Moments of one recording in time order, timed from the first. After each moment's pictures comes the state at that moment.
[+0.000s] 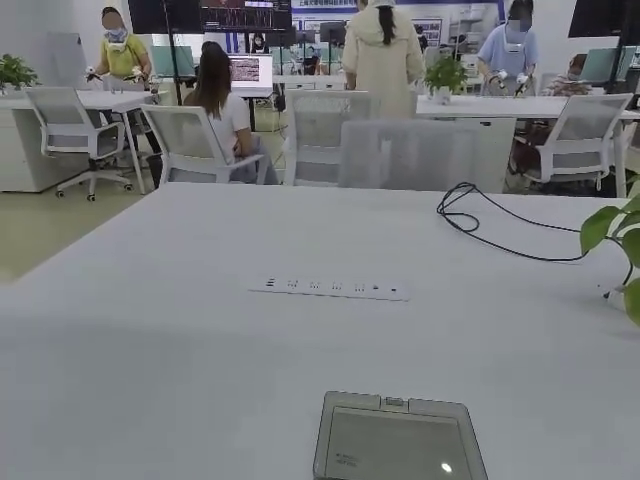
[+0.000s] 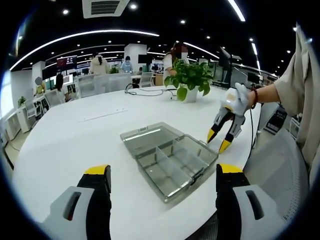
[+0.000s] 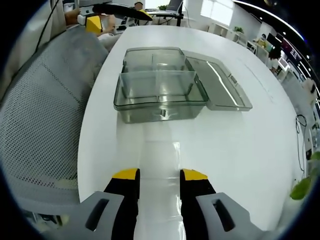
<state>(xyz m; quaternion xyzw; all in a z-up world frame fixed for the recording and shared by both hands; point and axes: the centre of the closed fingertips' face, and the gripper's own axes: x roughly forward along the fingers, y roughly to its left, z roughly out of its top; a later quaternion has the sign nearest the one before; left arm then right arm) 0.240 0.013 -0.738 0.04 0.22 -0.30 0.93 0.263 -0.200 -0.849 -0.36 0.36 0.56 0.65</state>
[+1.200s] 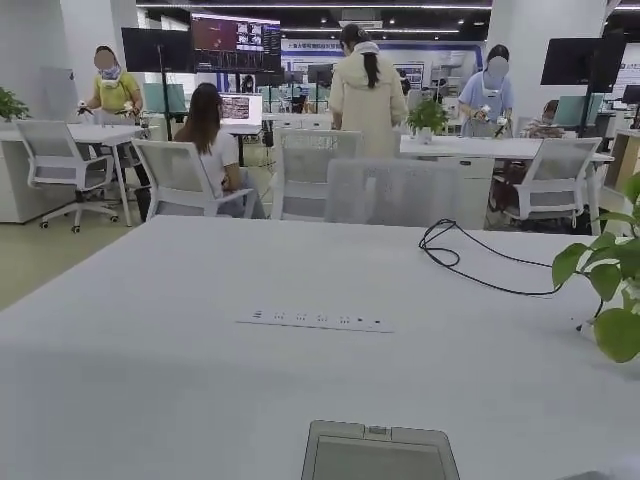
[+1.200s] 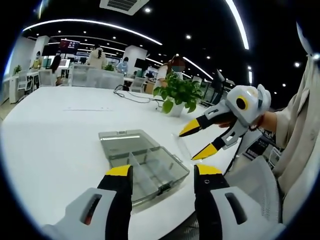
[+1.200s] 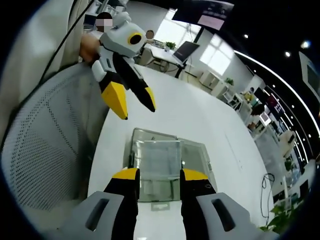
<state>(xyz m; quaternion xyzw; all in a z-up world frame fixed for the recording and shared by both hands) 0.220 -0.017 -0.719 -0.09 0.21 -0.35 0.91 0.240 -0.085 -0.730 -0.38 0.13 0.57 0.71</state>
